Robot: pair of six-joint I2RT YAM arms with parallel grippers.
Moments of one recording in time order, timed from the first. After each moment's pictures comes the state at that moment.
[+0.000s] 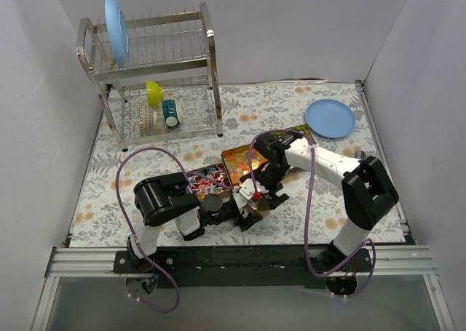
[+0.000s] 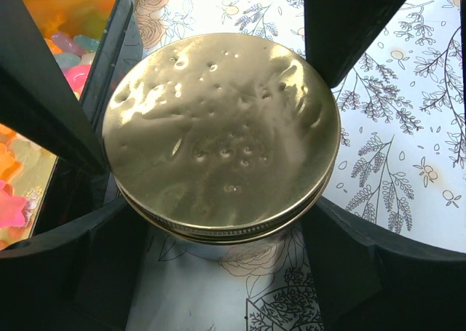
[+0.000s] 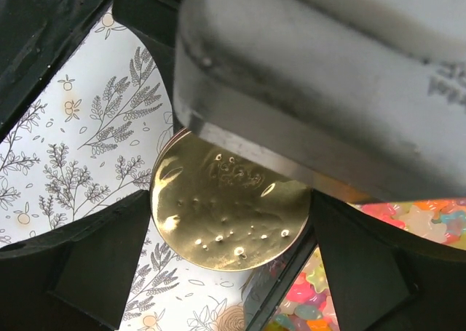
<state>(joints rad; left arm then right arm) -1.06 1.96 0.34 1.43 0.17 0.02 0.73 1.68 1.21 -1.13 -0.64 -1.69</state>
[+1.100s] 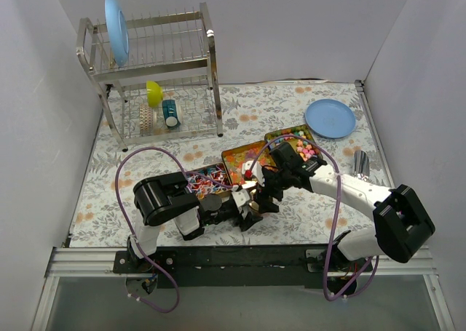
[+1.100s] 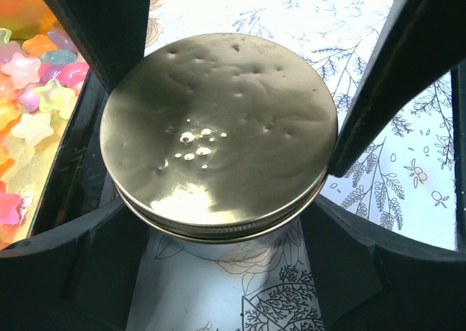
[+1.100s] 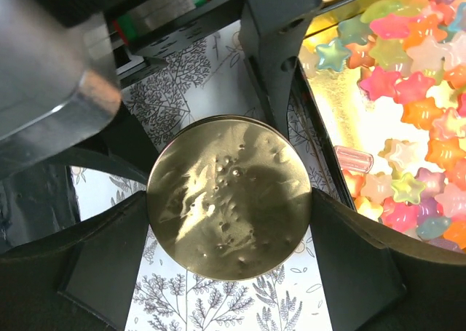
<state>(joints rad) -1.05 1.96 0.34 1.43 0.18 -0.01 0.72 1.38 0.82 -0.51 -0.58 -0.63</state>
